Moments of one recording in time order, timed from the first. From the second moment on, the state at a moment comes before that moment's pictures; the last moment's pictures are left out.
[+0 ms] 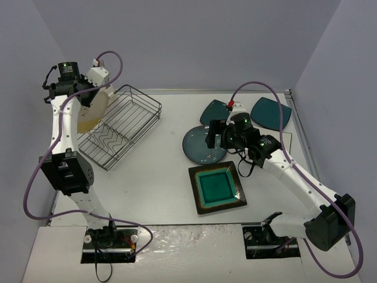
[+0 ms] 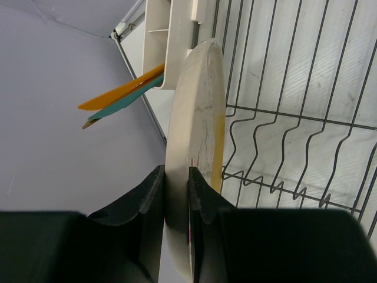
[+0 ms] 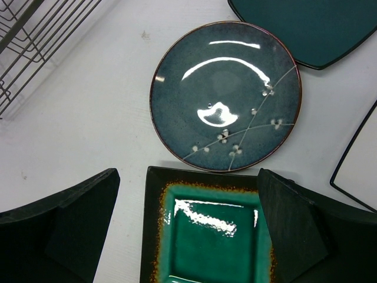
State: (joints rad) left arm 0.18 1.84 2.00 -0.90 0.15 0.78; right arm 0.55 1.24 1.07 -0.45 0.06 0.41
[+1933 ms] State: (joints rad) left arm 0.04 1.47 1.68 -0.71 -0.03 0.22; right arm 0.33 1.00 0.69 -0.44 0.00 0.62
